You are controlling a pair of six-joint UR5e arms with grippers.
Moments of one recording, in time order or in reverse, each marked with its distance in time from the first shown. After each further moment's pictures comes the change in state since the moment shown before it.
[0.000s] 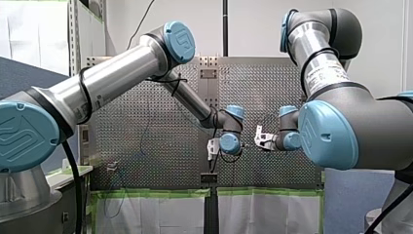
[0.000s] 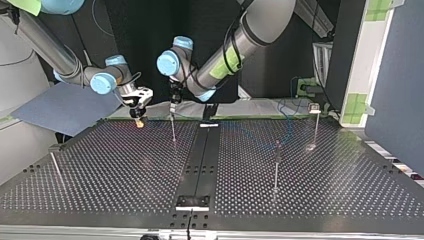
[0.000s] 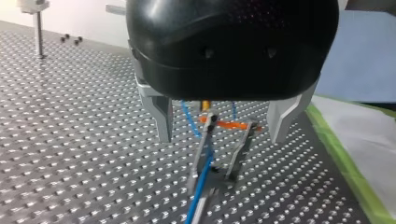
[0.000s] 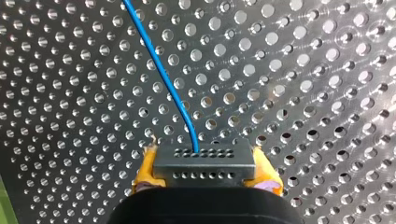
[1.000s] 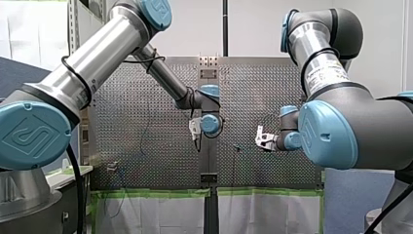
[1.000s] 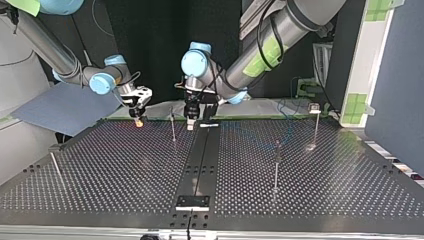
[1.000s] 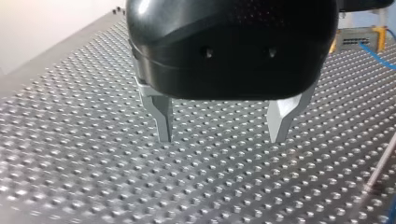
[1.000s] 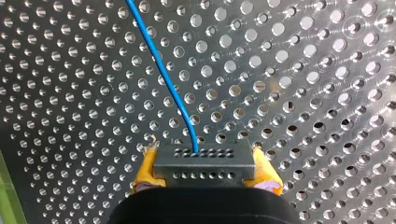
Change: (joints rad) left arm 0.109 0.278 -0.280 0.276 0.011 -0.032; right arm -0.006 0.000 0.000 0.016 0.000 -0.003
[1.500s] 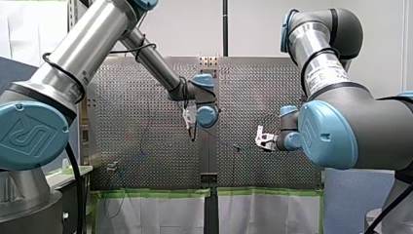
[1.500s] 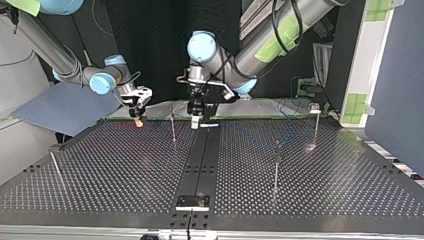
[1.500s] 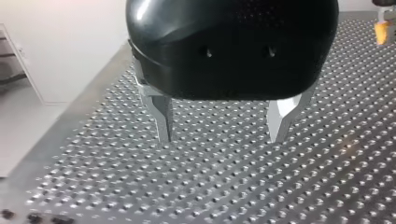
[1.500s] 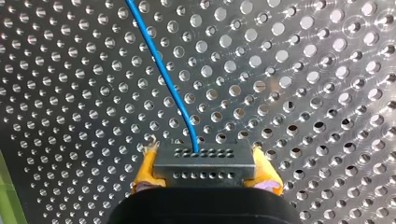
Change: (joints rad) left arm -0.013 0.143 -0.143 0.143 -0.057 0.113; right arm 0.000 0.001 0.000 -0.001 0.000 0.003
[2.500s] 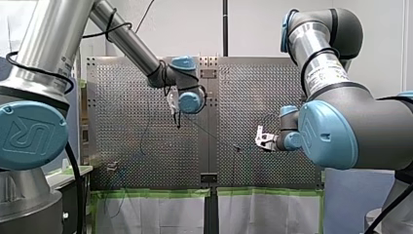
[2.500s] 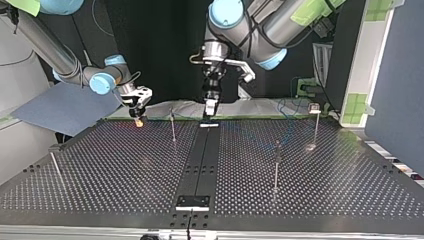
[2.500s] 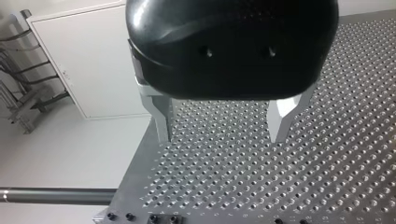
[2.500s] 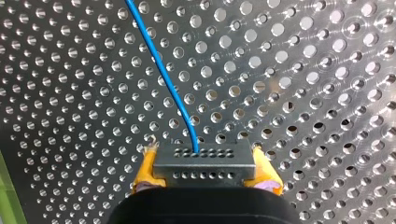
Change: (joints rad) left arm 0.001 0.269 -0.269 0.119 0.000 0.078; right arm 0.000 0.000 0.000 0.000 0.000 0.000
